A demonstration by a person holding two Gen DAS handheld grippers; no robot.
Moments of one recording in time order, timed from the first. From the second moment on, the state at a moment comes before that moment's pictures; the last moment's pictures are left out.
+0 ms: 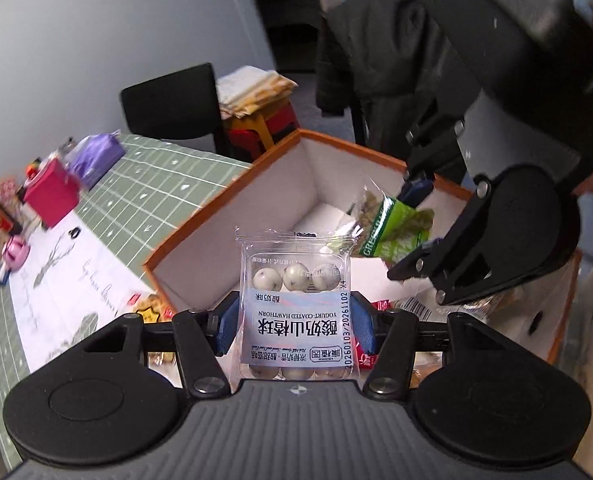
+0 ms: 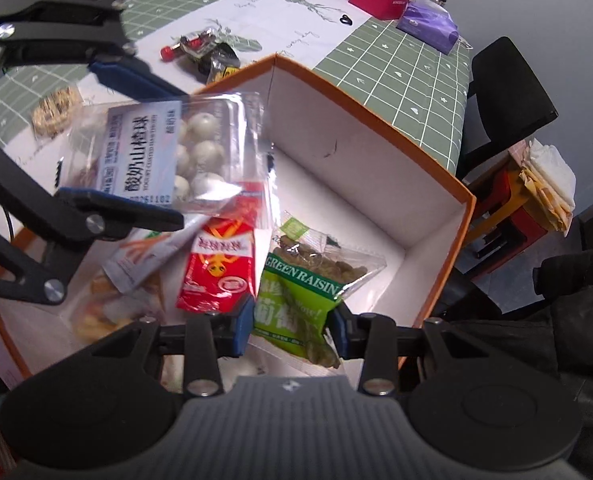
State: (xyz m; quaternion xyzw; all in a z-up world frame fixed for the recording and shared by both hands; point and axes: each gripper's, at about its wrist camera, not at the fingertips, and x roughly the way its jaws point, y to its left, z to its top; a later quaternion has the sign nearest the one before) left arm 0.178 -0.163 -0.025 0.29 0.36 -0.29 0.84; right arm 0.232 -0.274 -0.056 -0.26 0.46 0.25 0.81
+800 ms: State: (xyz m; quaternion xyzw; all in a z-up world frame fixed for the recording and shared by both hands) left arm 0.208 -0.182 -0.073 0.33 0.41 -0.34 0.77; right arm 0.257 -0.271 -0.090 -0.30 0.50 0.31 0.75
